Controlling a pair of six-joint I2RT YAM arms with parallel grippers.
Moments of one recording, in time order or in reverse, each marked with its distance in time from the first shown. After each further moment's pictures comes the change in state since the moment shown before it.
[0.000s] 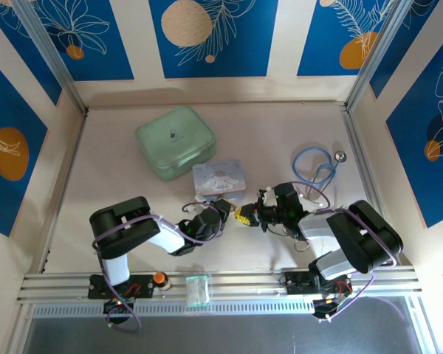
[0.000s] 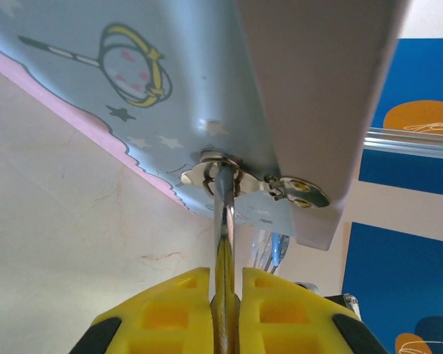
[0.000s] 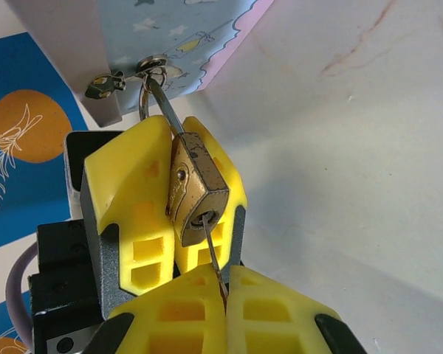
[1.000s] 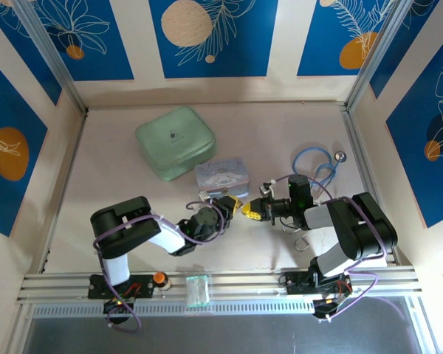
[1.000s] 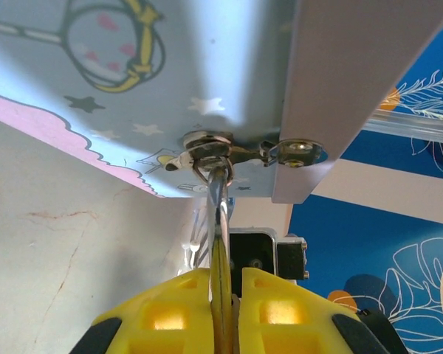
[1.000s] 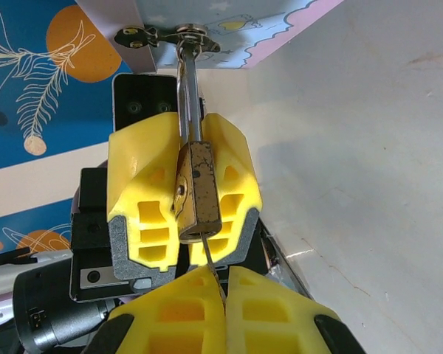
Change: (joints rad) left arm 0.000 0.006 0.002 0.162 0.072 -0.010; right arm -0.235 0.081 0.051 -0.012 -0.423 -0.208
